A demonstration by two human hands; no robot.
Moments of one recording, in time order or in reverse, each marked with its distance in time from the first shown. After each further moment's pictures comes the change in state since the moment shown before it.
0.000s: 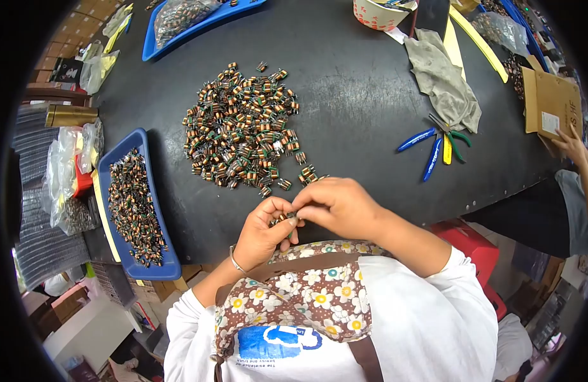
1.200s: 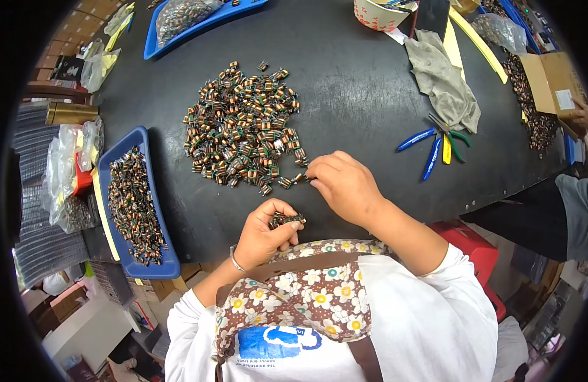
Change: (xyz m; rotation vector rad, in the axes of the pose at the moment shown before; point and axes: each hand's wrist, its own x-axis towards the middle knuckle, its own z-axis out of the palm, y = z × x) left_hand -0.004 0.001 0.000 0.097 0.015 -0.029; right_hand 0.006 0.025 0.002 -0.459 0.230 -0.111
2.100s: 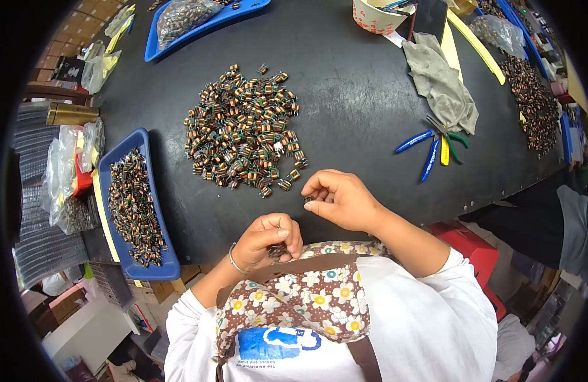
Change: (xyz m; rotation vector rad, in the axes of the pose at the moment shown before) left_hand 0.004 -0.016 -0.016 -0.461 -0.470 -0.017; right_hand -0.010 -0.010 -0.007 0.656 -0.268 0.436
